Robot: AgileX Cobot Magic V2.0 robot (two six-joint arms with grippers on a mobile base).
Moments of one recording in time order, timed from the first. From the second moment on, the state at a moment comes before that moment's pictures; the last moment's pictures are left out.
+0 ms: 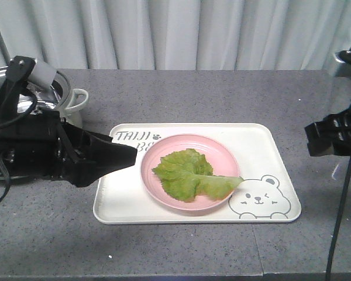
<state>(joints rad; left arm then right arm) -0.34 1.18 -0.97 -1.00 0.77 0.79 -0.01 1.32 -1.21 0.25 1.10 -0.23</state>
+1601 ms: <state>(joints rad) -0.31 1.53 -1.07 -0.31 0.81 0.11 -0.09 1.61 -1.03 0.43 0.90 -0.46</state>
